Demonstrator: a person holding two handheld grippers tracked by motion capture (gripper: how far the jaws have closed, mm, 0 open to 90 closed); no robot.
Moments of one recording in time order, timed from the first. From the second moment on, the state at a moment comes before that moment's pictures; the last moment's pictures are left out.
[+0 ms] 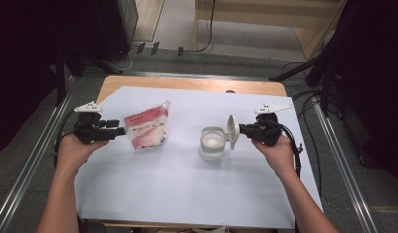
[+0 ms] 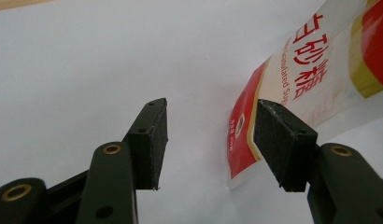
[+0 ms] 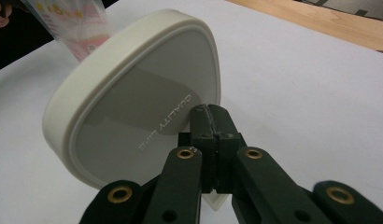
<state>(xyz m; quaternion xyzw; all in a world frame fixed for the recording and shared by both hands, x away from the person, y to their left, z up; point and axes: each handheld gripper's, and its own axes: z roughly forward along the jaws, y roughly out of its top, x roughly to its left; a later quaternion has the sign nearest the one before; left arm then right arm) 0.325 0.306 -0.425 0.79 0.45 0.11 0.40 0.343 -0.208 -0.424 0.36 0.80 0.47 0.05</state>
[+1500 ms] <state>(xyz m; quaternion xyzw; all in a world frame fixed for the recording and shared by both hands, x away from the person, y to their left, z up) 0.323 0.297 -0.426 0.80 0.44 0.10 0.39 0.328 -0.216 -0.421 0.33 0.80 0.49 0.09</state>
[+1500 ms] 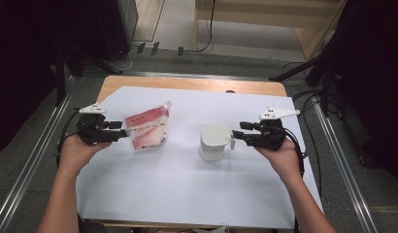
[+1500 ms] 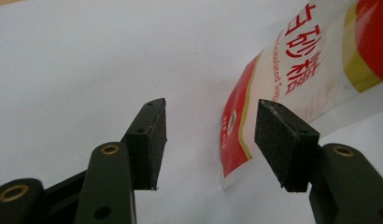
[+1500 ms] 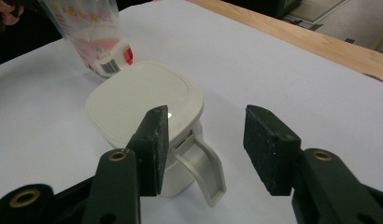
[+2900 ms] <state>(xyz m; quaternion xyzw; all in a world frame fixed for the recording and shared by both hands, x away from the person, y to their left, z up) 0.322 0.298 -0.425 0.80 0.45 0.11 0.39 0.319 -0.277 -0.455 0.41 0.78 0.47 0.13</state>
